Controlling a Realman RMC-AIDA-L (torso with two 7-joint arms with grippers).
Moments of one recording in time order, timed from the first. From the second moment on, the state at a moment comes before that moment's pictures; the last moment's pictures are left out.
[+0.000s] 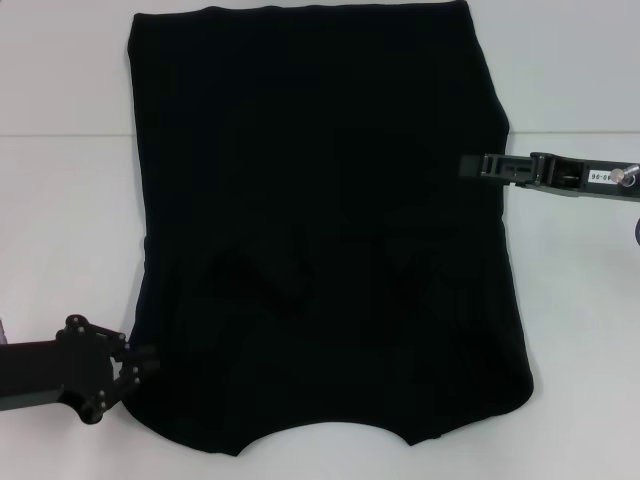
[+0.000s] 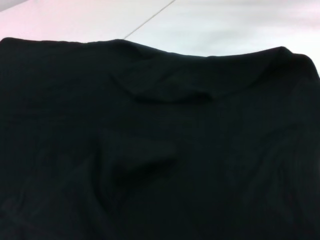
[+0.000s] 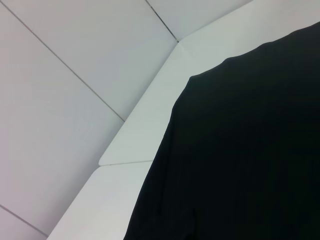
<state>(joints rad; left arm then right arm) -0.40 -2.17 0.46 0.93 2.38 1.53 -1.03 0.70 2.01 -0.66 -0.63 -2.03 -1.30 2.11</state>
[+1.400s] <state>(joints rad) -0.36 -2.16 0.14 0.76 2.33 1.59 -1.06 0.64 1.90 -0.67 -0.60 -2.26 -1.50 2.19</state>
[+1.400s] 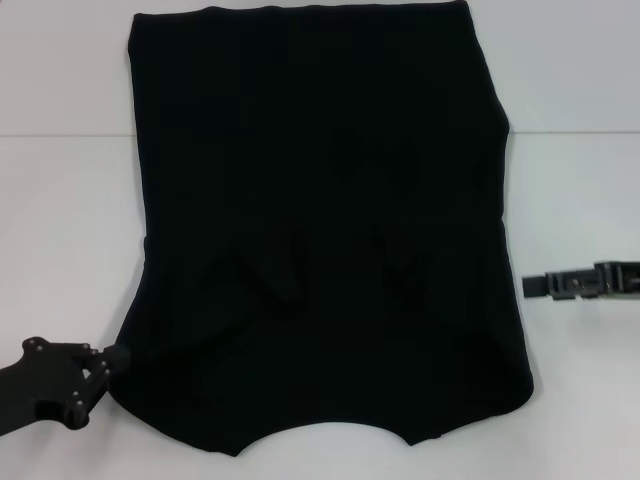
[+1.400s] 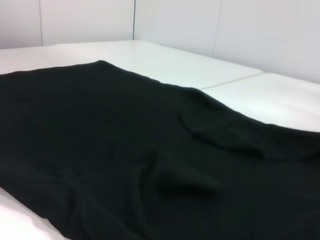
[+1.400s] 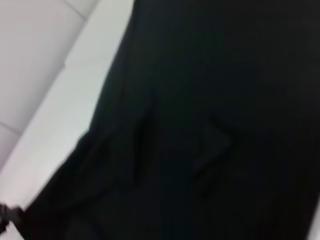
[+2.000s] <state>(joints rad) -0.34 -2.16 0.14 0.75 2.33 1.61 -1.07 0.68 1.93 -0.79 -0.65 -2.33 -1.52 2.20</state>
